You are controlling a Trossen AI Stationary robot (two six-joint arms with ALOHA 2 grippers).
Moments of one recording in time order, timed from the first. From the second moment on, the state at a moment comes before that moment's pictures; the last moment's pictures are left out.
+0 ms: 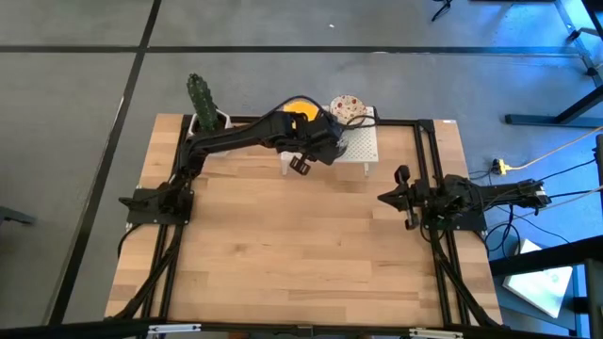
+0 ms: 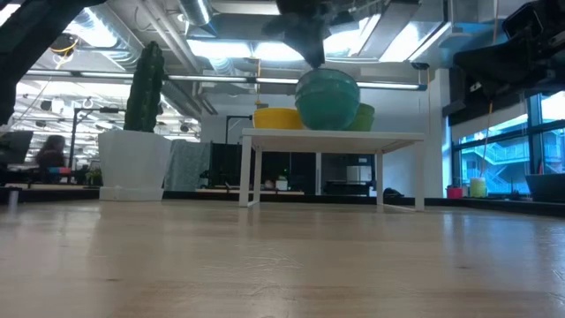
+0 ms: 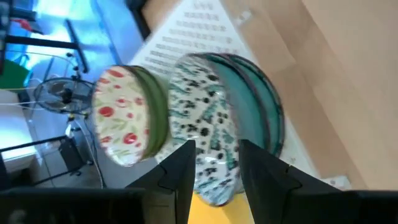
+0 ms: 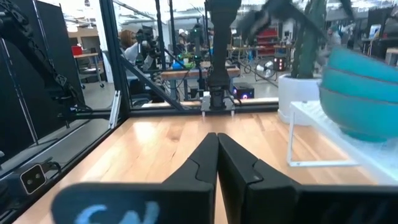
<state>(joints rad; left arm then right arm) 0.16 2.09 2.32 -1.18 -0.38 0.85 0.10 0.10 0.01 0.17 0.05 0.06</state>
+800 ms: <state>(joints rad) 0.20 1.82 2.36 -1.54 -0.02 0.46 0.10 0.10 0.01 0.05 -0.01 0.21</state>
